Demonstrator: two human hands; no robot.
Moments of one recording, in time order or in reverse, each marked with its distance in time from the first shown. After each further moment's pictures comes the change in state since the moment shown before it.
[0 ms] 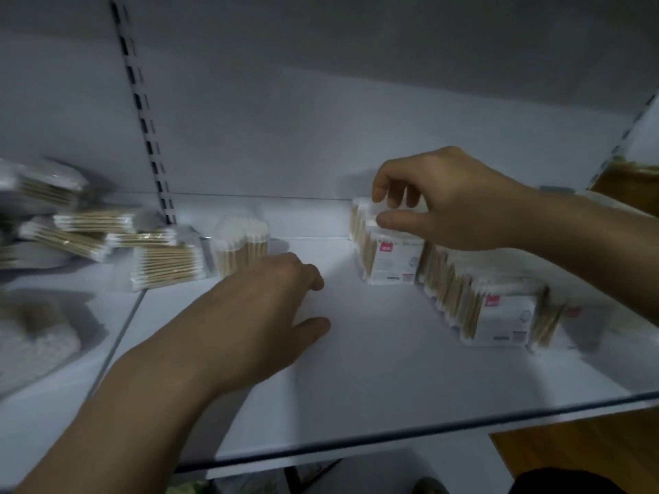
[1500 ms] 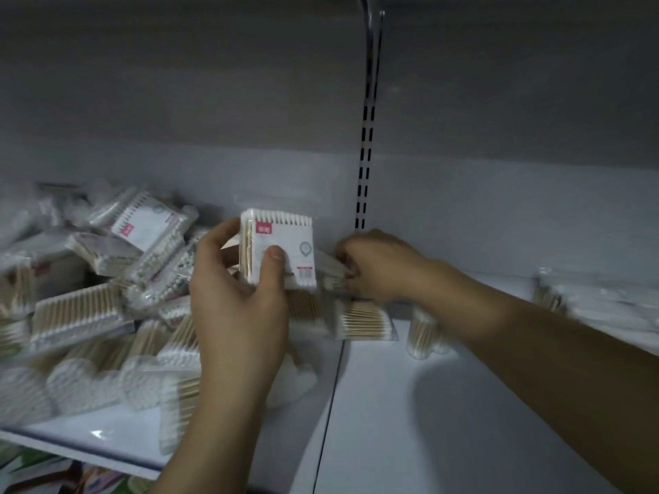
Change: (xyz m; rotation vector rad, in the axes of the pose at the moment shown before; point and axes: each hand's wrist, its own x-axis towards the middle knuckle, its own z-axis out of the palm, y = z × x) left_hand -0.075 -0.112 -0.062 -0.753 1.276 -0.499; right_hand 0.181 -0.192 0.076 0.070 -0.075 -0.186
